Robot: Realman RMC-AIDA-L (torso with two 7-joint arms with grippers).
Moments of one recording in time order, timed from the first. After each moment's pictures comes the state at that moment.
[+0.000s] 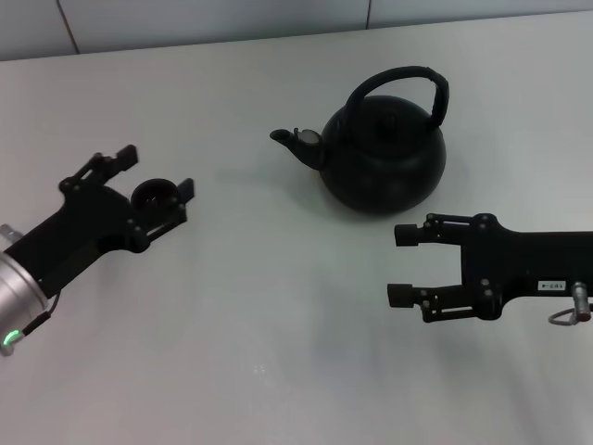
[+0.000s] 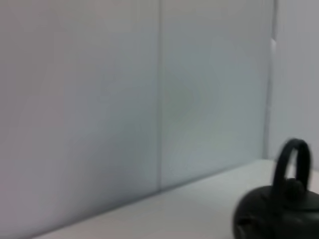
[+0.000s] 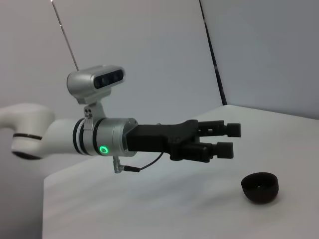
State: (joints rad) left arm -0.12 -2.08 1.59 0.89 1.07 0.94 -1.04; right arm 0.27 2.09 -0.90 -0.84 -1.82 -1.71 1.36
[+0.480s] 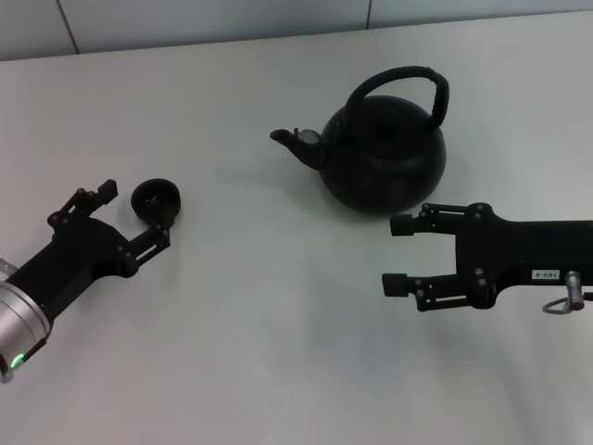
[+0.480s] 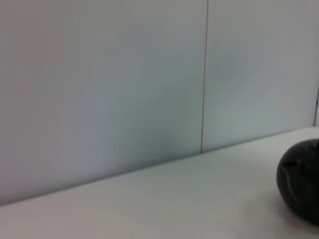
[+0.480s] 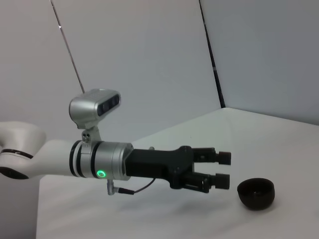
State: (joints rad) left arm -0.09 -2.08 1.72 0.74 0.69 0.82 -0.71; right arm 0.29 2.08 -0.90 -0.84 -1.81 -1.70 1.36
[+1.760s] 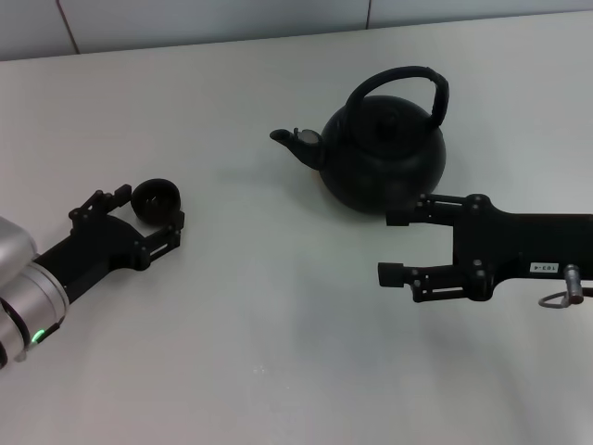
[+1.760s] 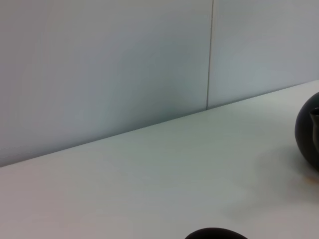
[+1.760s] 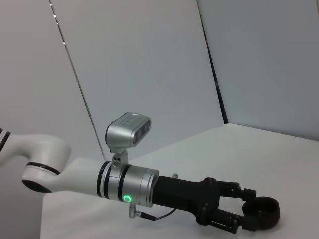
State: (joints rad) left arm -0.27 -2.08 1.71 0.55 0.68 0.74 -0.71; right arm 0.29 2.09 -0.91 -0.83 -1.77 -1.71 1.36
